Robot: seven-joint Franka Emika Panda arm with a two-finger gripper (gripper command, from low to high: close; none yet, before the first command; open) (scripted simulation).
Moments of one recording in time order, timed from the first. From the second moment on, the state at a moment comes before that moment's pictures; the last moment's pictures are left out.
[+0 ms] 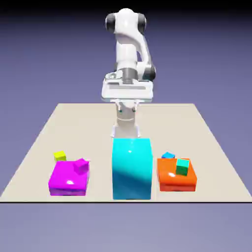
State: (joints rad) arm -0.03 -0.53 -0.02 -2.81 -0.03 3.04 0.78
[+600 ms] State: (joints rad) arm -0.69 0.11 -0.24 -2.77 -0.44 3.16 1.32
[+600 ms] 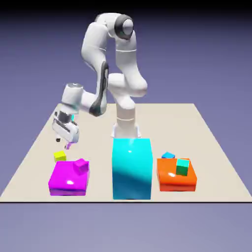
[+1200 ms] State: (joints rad) arm -0.71 0.26 -0.28 -2.73 -0.46 3.24 1.37
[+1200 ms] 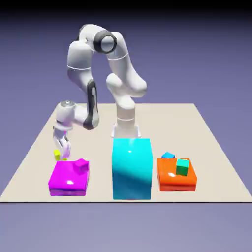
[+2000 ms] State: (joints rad) arm -0.50 0.08 0.04 -2.58 -0.44 2.86 1.68
